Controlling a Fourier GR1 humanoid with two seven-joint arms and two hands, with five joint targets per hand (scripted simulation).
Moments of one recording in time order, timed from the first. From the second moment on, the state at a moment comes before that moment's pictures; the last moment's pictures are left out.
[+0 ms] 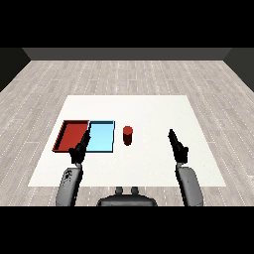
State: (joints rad) left arm -0.01 0.09 -0.02 -1.55 -0.01 -0.01 -0.02; right arm -0.01 -0.15 0.00 -1.56 0.02 0.00 -0.03
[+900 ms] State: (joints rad) left arm 0.02 0.04 0.04 -1.64 0.06 -0.08 -0.41; right arm -0.09 -0.06 -0.03 -1.51 -0.06 0.08 -0.32
